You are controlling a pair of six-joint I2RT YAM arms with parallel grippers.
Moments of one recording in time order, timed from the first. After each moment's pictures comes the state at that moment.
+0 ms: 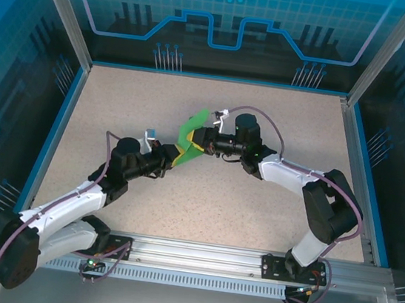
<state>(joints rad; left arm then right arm) -0.45 0.97 0.44 0.27 0.37 -1.49 0.60 1.68 0.98 0.41 -0.74 1.12</state>
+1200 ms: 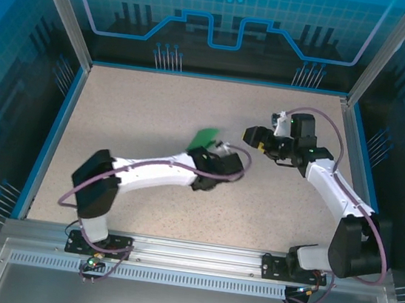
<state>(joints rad) -1.05 1.81 1.39 -0.92 -0.88 -0.09 0.18 1.37 0.95 -0.33 -0.64 0.56</state>
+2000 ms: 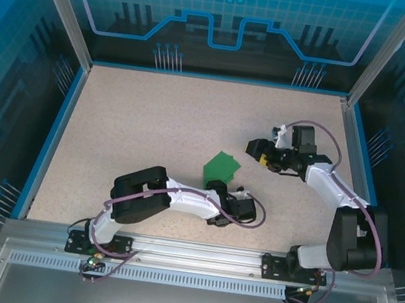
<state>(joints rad) -1.21 2.07 1.29 -0.64 -0.86 0.08 0.14 1.41 0.85 -0.31 -0.71 0.53</state>
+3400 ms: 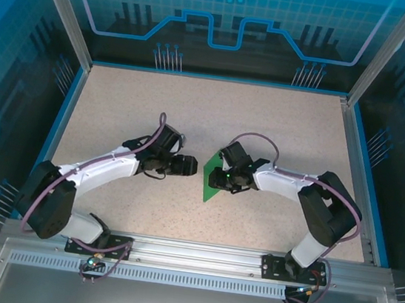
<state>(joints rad) -0.54 1.41 0.85 -0.43 0.21 -0.64 0.69 1.68 0.89 -0.31 -0.23 0.66</state>
